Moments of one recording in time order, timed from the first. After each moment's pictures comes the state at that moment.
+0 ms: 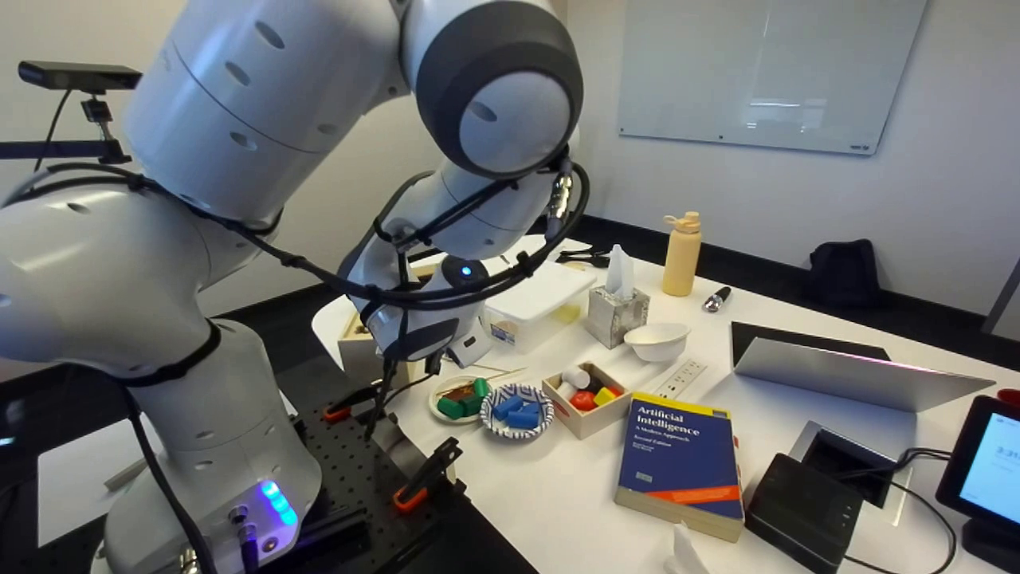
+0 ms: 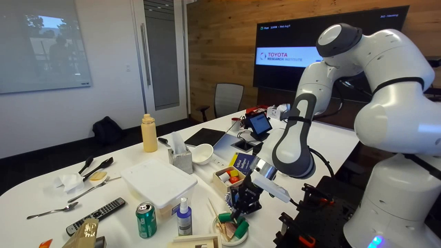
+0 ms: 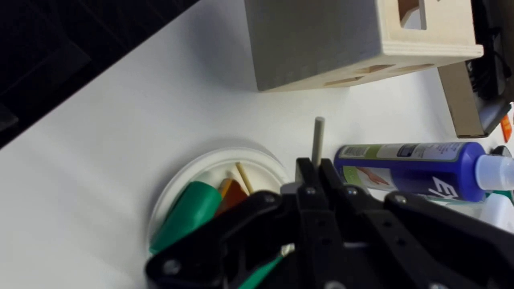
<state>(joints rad) -0.96 0.90 0.69 -2.78 -0.39 3.46 0.68</state>
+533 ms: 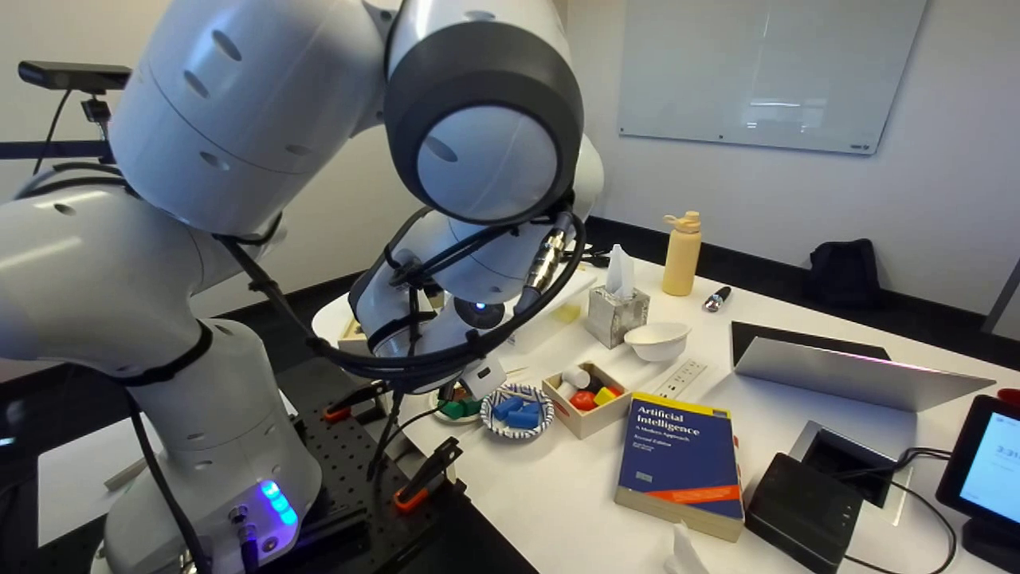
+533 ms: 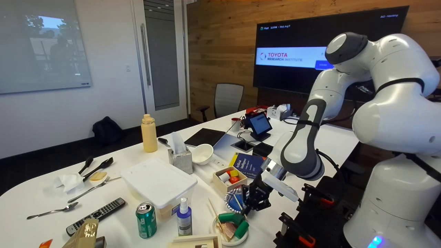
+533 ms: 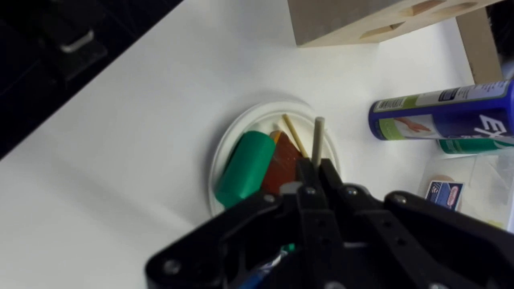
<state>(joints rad) -1.10 0.94 0.60 -2.77 -0.48 3.45 0.62</state>
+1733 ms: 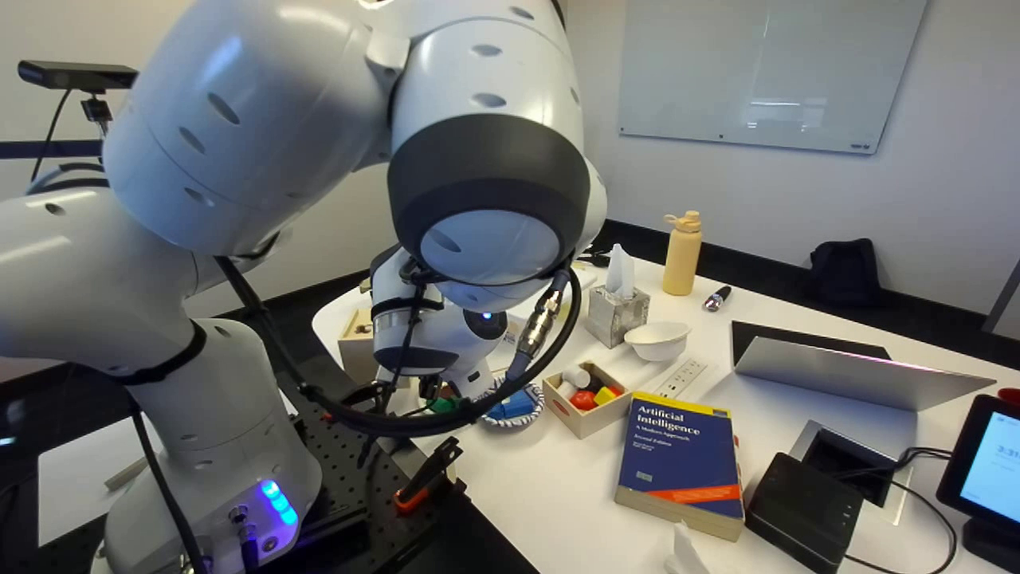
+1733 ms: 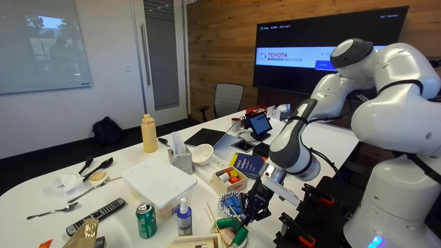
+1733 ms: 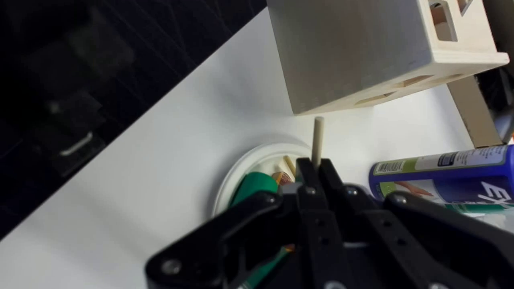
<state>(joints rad) -1.19 1.04 0.74 -2.78 -0.12 3.29 0.30</state>
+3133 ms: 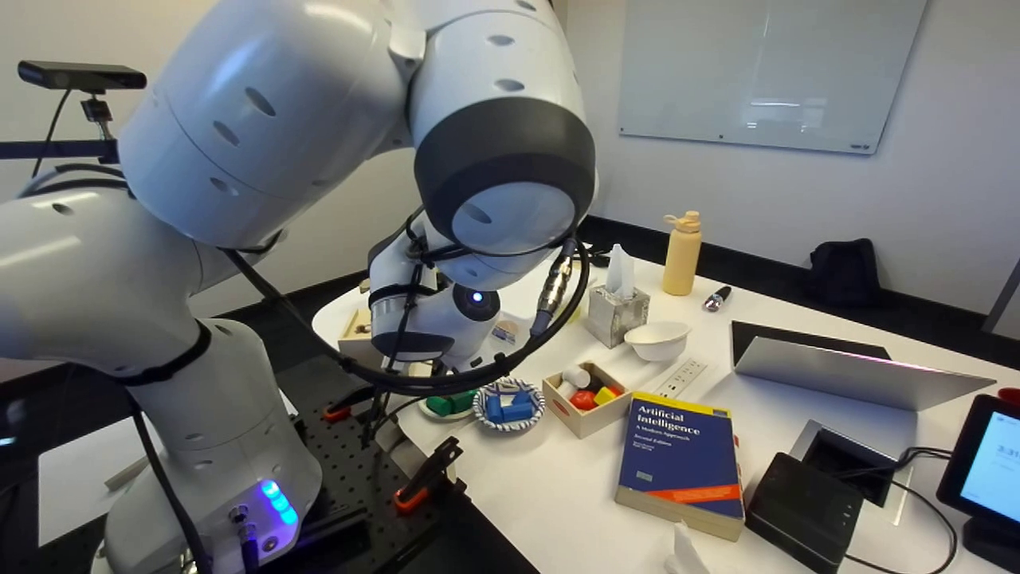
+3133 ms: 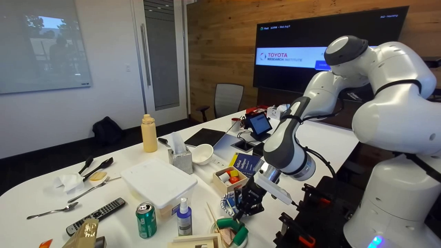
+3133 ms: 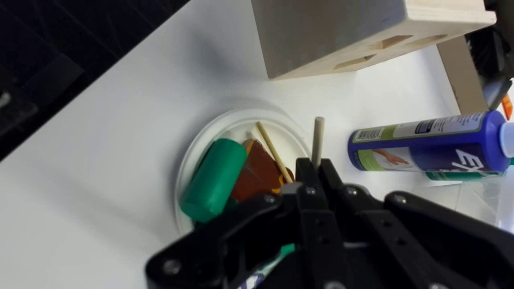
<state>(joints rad) -1.11 1.03 0.78 -2.77 -0.03 3.43 0.30</state>
